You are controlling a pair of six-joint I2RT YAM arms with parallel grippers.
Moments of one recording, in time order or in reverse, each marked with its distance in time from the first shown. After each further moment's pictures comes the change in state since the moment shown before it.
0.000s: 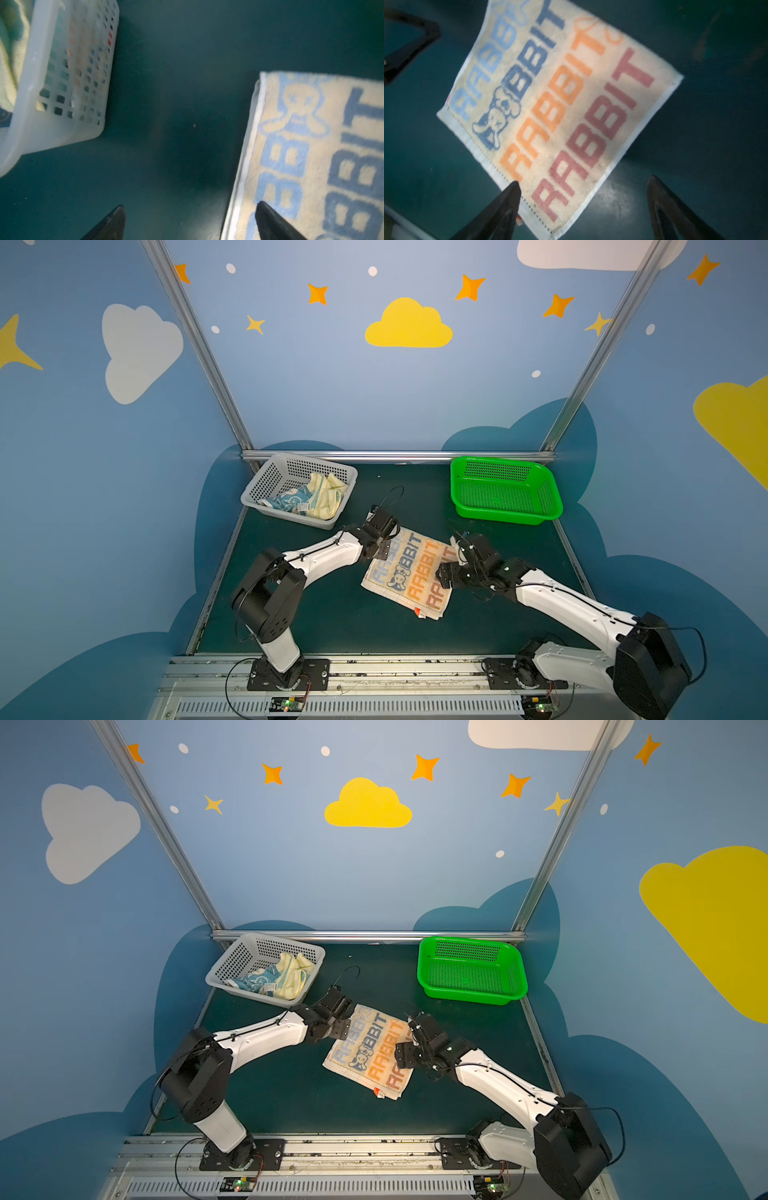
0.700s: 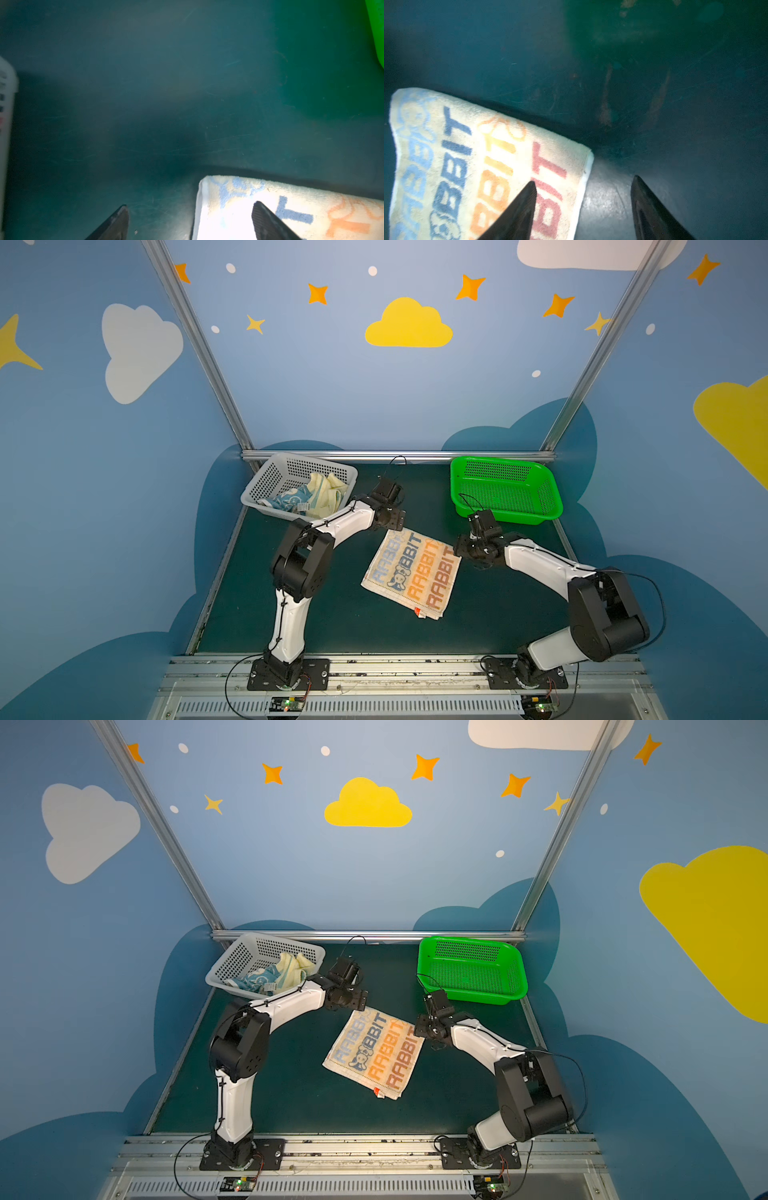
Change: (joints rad) left arm 0.105 0.352 0.416 0.002 0.317 0.058; right arm -0.245 0.321 0.137 0.111 0.032 0.066
